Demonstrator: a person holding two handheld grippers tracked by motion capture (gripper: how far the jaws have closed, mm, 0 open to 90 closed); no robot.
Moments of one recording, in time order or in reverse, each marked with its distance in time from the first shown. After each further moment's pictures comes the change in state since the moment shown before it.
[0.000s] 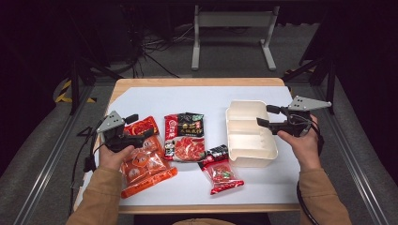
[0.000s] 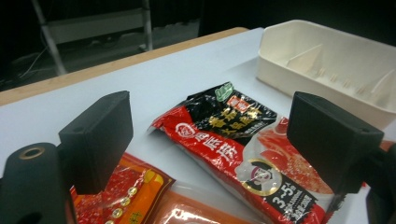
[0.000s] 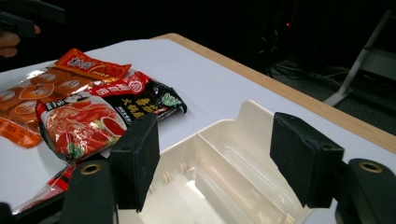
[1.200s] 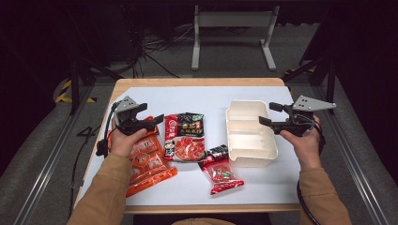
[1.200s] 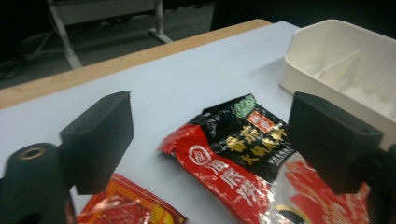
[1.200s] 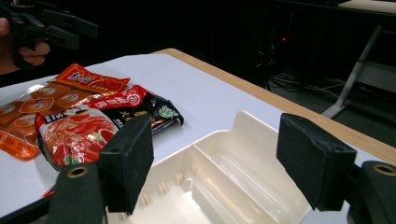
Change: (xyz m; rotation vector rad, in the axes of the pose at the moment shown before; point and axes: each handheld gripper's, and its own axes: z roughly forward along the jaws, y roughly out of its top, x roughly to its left) left arm 0.011 0.032 0.051 0.094 0.070 -0.023; right arm -0.006 -0.004 -0.004 -0.066 -0.007 0.008
